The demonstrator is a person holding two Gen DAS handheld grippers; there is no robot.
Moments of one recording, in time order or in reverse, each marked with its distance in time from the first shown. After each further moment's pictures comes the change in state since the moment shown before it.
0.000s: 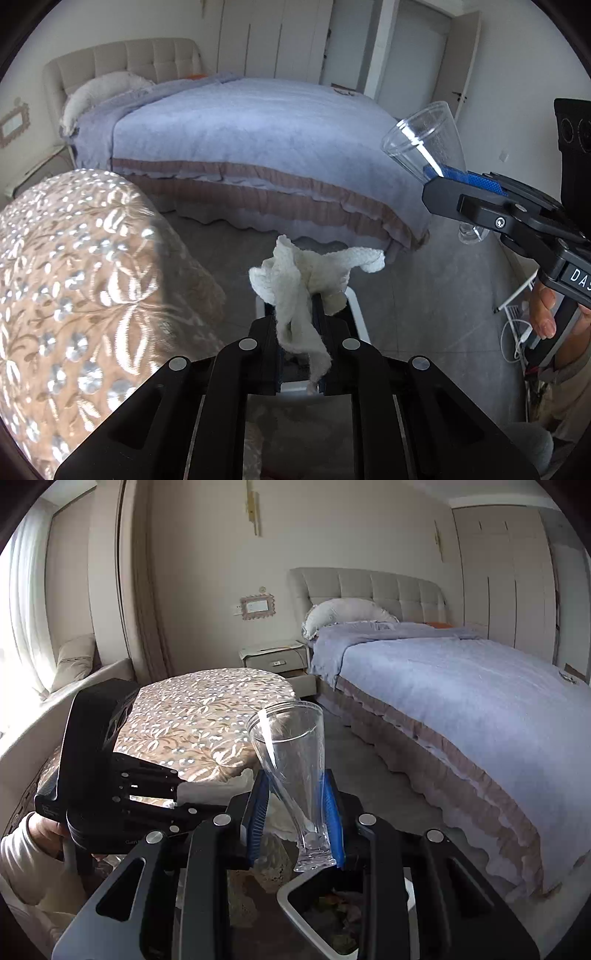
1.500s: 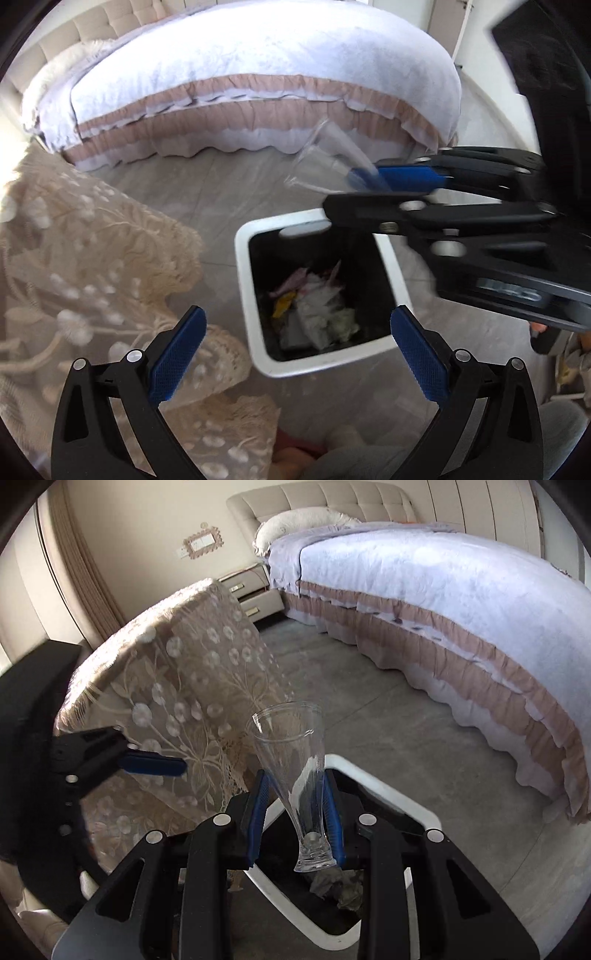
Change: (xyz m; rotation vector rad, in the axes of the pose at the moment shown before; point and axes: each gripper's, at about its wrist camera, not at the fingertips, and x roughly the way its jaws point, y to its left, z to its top) left arm 0.143 -0.032 -0.014 0.148 0.330 0.096; right arm 0.121 -0.095 -0.094 0.217 0.310 -0.003
